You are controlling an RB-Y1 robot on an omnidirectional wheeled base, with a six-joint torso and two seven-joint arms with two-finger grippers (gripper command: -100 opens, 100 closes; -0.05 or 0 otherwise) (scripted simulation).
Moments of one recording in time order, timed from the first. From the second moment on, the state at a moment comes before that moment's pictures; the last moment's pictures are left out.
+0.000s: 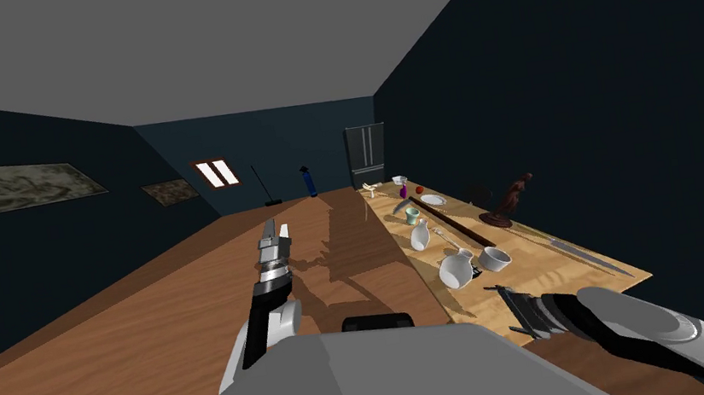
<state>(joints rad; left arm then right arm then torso) 0.48 -0.03 0.06 -2.27 -0.09 -0.41 0.01 0.30 -1.14 0.33 -1.17 1.22 -0.73 0.74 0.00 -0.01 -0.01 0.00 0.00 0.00</state>
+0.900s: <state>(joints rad) 0.48 -0.03 0.06 -2.27 -0.09 -0.41 0.01 0.26 -1.26 0.39 -1.10 1.48 -0.76 0.83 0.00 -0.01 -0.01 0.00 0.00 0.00</state>
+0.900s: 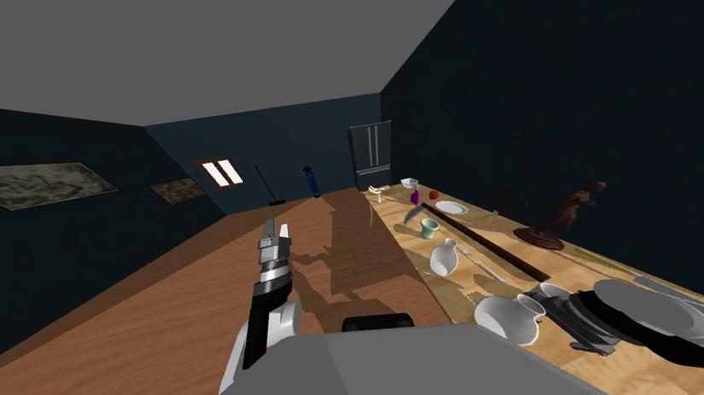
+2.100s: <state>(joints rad) 0.48 -0.03 0.06 -2.27 -0.09 -0.41 0.01 0.26 -1.19 0.53 -0.97 1.42 -0.72 0.98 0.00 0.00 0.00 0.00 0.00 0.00</state>
